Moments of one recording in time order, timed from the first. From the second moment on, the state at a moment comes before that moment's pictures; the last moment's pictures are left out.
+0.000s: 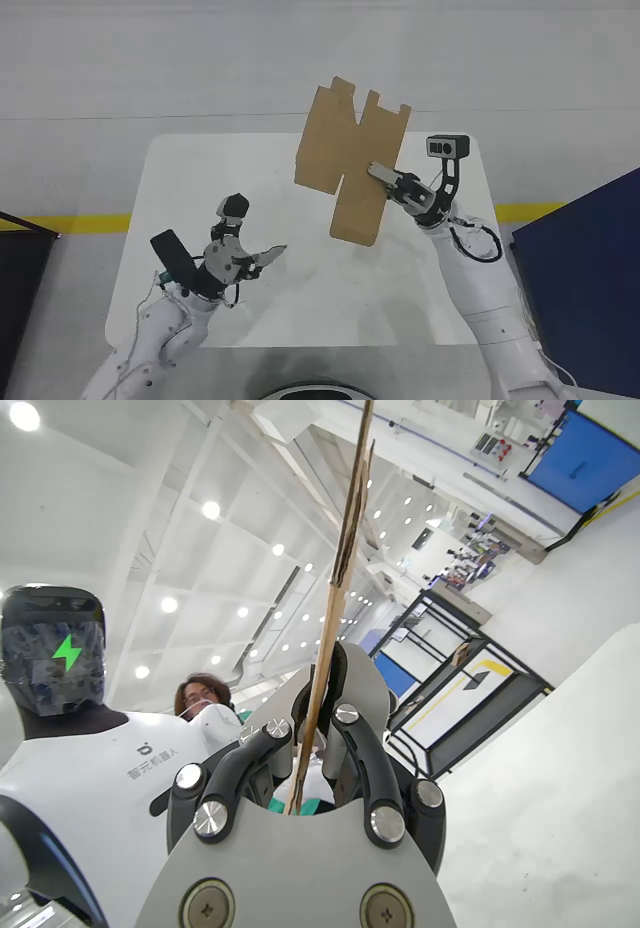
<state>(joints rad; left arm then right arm) 1.53 -1.07 -1.10 -1.83 0.92 -0.45 0.54 -1.19 -1.21 1.37 -1.51 0.66 -0.68 1.01</state>
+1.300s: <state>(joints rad) 1.42 -1.15 -1.00 -1.82 -0.14 -0.54 0.05 -1.22 -1.21 1.30 -1.60 0.34 -0.60 0.79</state>
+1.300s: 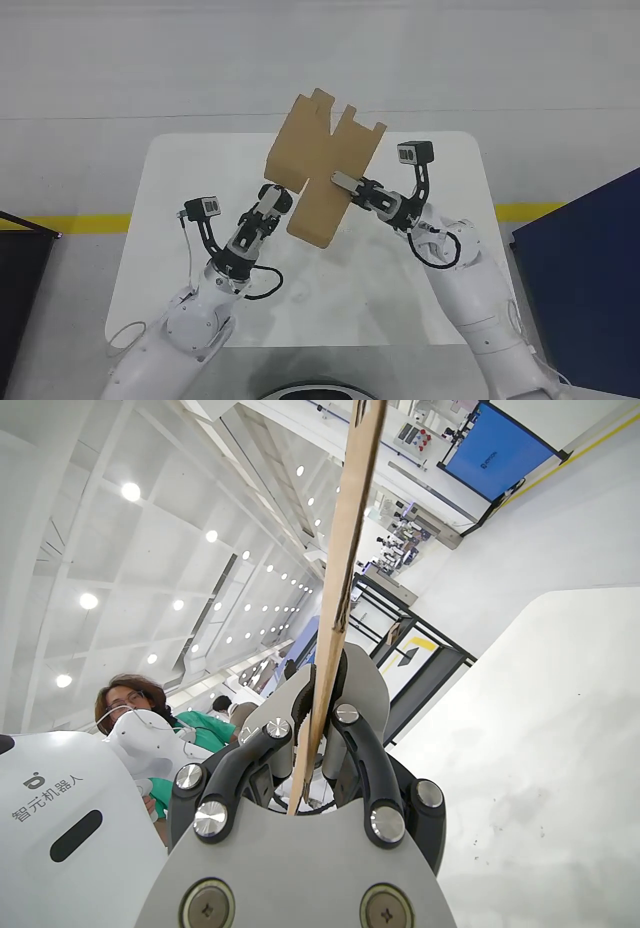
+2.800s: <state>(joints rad) 1.45 -1.19 -1.17 -1.85 0.13 -0.57 0.11 -1.27 -1.19 1.29 -1.62 0.32 -0.62 0.77</state>
